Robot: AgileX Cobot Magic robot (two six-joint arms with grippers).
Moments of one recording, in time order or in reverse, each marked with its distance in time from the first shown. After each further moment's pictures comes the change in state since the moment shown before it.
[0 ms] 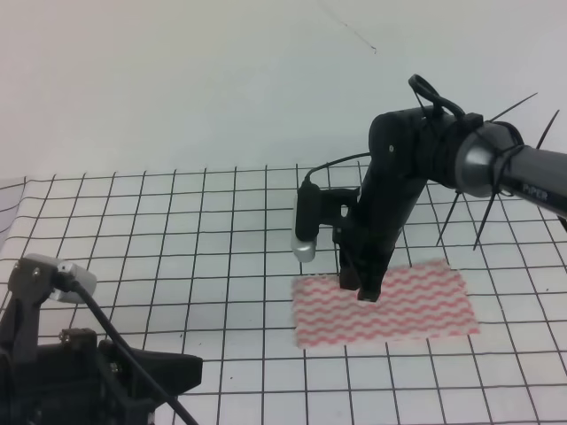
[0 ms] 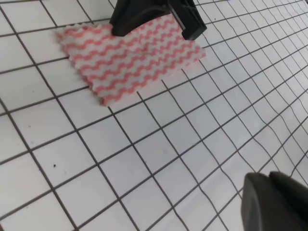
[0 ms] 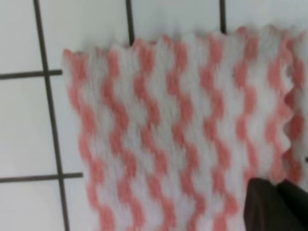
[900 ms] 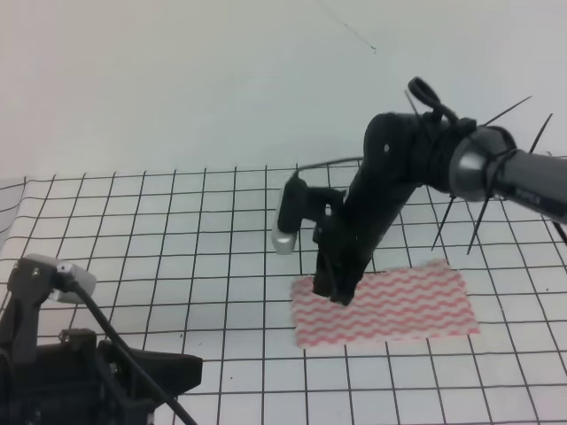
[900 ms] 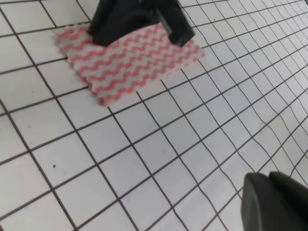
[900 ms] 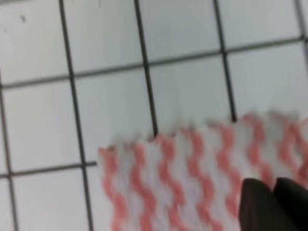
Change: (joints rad) left arm 0.000 -0.002 0.000 0.001 0.002 0.000; right arm 0.005 0.010 0.000 0.138 -0.050 0.026
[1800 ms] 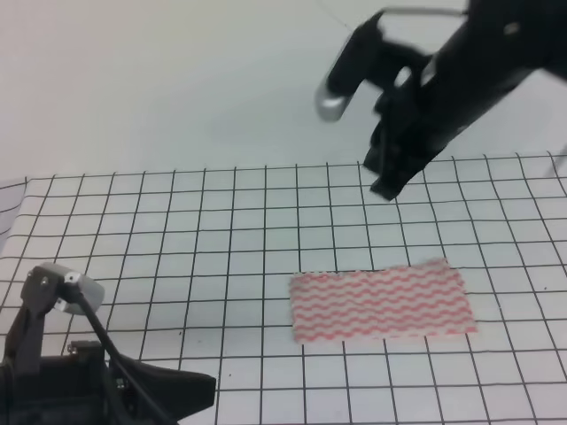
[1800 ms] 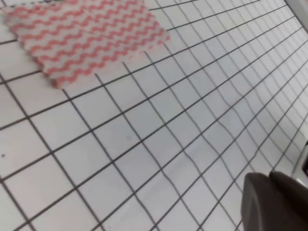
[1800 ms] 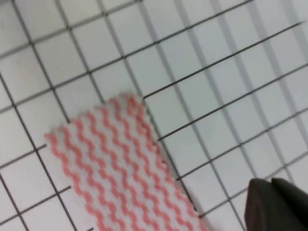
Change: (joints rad) left arm 0.000 -0.001 -0.001 -0.019 0.068 0.016; right arm -0.014 -0.408 0.136 -0.262 -0.038 0.408
